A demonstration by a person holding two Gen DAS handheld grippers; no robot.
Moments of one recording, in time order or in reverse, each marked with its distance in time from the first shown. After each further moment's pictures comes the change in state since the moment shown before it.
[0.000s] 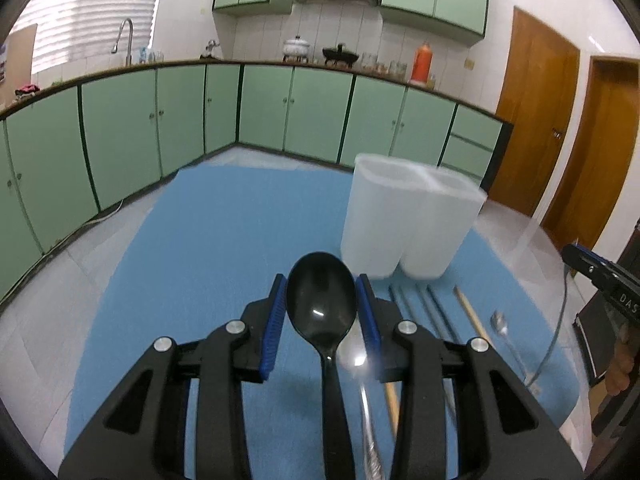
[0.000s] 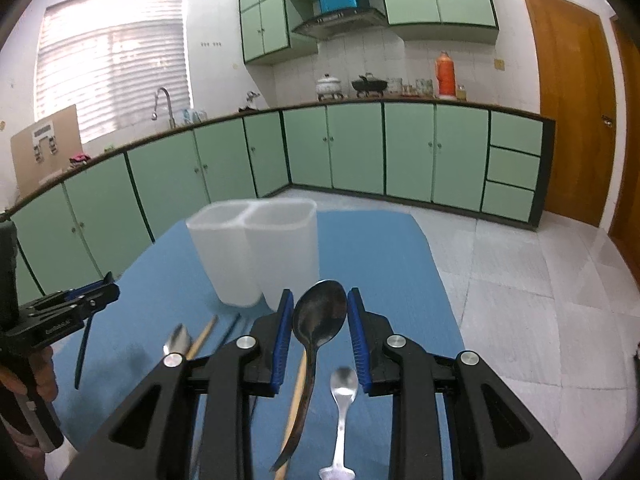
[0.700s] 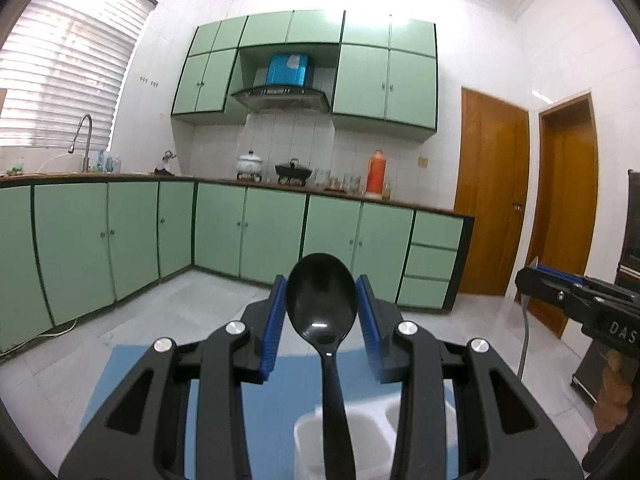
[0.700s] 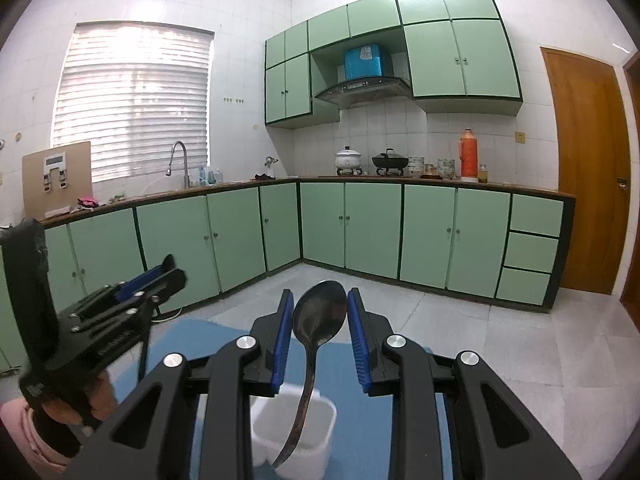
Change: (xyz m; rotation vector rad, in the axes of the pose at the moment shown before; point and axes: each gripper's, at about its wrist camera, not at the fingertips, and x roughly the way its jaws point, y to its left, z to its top) left arm 0.073 -0.057 0.155 0.073 -0.425 -0.157; right arm 0.053 0.026 0.149 -0.080 -0.240 0.030
